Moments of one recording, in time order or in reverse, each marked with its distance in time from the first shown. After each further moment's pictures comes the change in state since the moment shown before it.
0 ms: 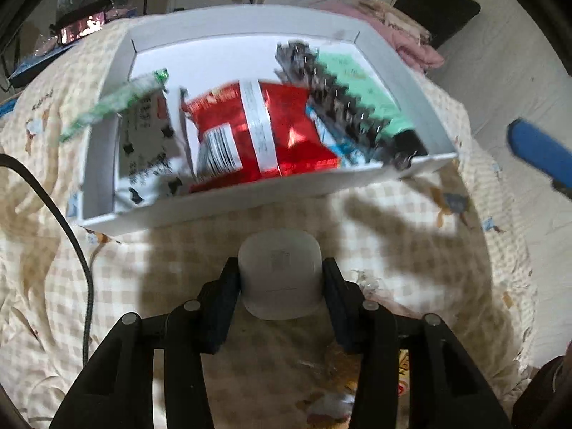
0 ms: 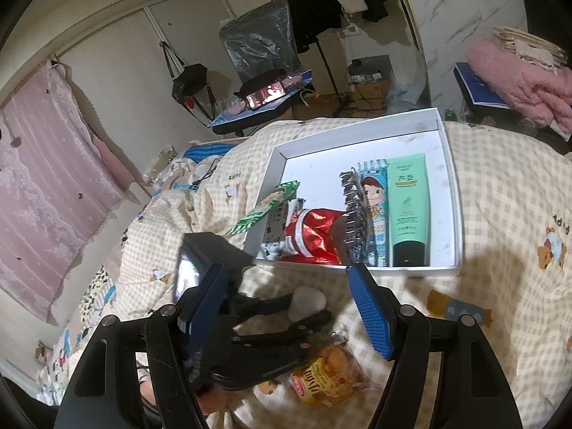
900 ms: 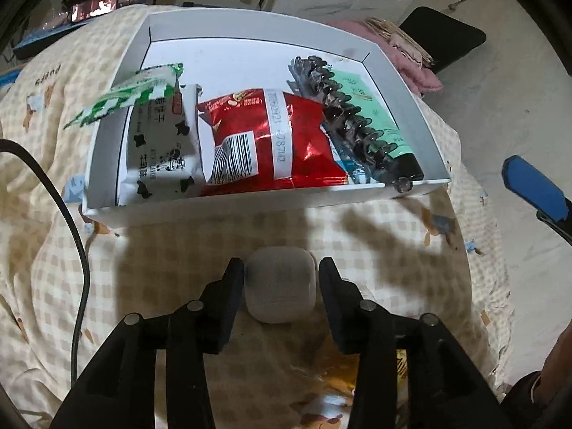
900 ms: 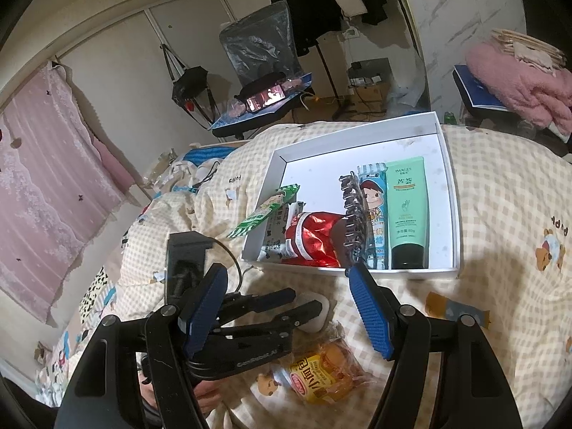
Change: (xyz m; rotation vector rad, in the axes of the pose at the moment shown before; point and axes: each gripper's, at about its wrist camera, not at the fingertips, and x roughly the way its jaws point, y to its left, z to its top) left arm 0.008 0.010 0.011 -0.088 -0.009 -0.082; right arm -0.001 0.003 0.000 0.001 -0.005 0.008
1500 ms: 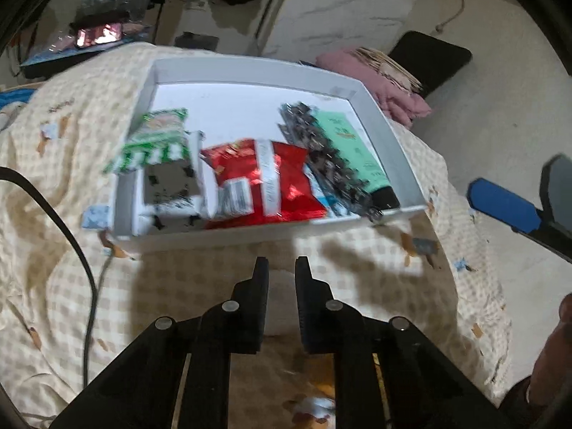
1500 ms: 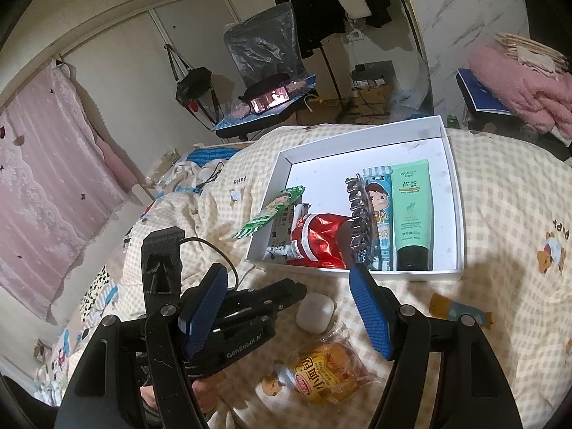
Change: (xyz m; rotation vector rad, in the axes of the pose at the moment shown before) left arm -0.025 -0.006 0.005 0.020 -0.122 -0.036; right arm 0.001 0.004 -0.001 -0.011 -0.010 0.013
